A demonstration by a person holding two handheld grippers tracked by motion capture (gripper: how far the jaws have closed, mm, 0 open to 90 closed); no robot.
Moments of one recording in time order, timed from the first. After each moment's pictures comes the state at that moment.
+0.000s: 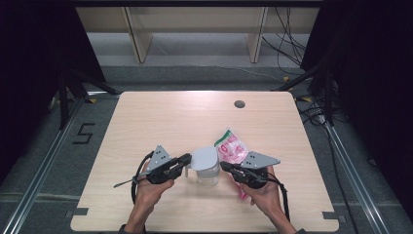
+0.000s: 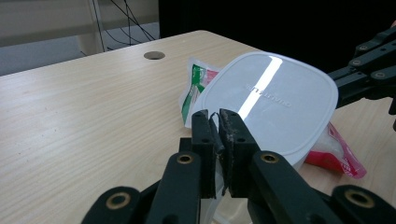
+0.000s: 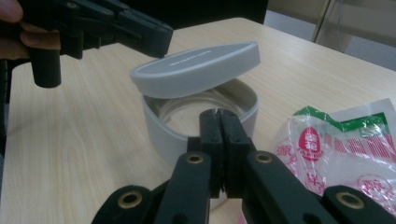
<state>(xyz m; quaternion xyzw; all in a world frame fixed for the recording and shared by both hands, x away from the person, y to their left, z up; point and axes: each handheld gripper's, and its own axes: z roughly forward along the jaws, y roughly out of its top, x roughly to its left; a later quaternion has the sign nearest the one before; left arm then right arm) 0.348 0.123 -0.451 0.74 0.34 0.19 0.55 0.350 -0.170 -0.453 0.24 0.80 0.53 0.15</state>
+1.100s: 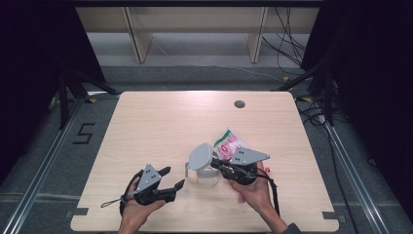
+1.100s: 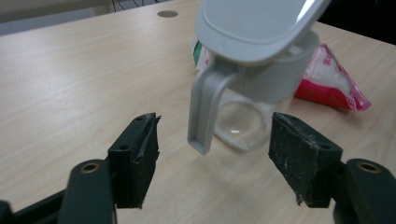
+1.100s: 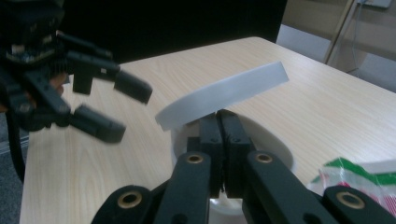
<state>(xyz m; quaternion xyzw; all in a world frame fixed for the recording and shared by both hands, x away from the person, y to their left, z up) 0.302 0.150 -0.481 0.76 0.37 0.19 0.50 0.353 -0.139 -0.433 0.21 0.80 0.54 0.15</state>
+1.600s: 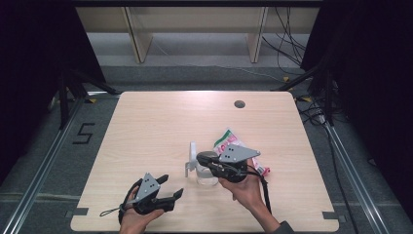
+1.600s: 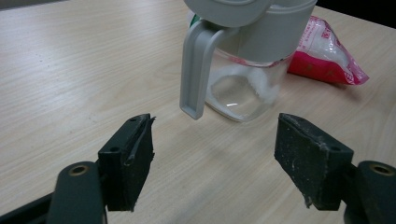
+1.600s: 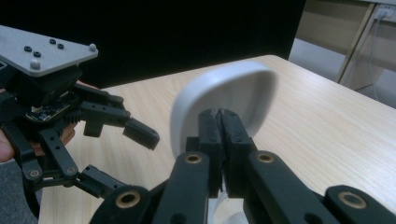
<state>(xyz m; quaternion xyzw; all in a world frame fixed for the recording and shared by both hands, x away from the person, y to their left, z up) 0.292 0.153 -0.497 0.76 0.37 0.19 0.49 0.351 -0.115 -0.420 0.20 0.79 0.56 0.14</state>
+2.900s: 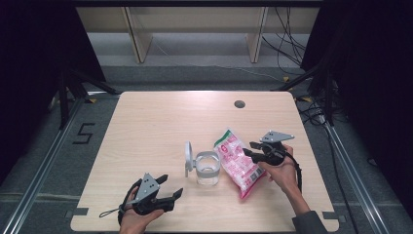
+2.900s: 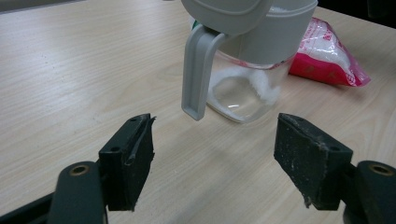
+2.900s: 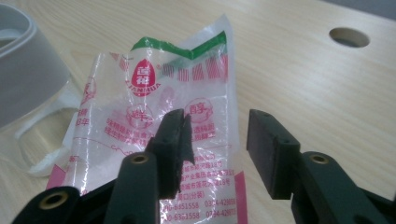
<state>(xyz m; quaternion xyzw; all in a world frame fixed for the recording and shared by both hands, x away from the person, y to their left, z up) 0.290 0.154 -0.495 0.76 0.38 0.20 0.49 0.422 -0.236 -0.466 0.37 0.81 0.43 0.16</state>
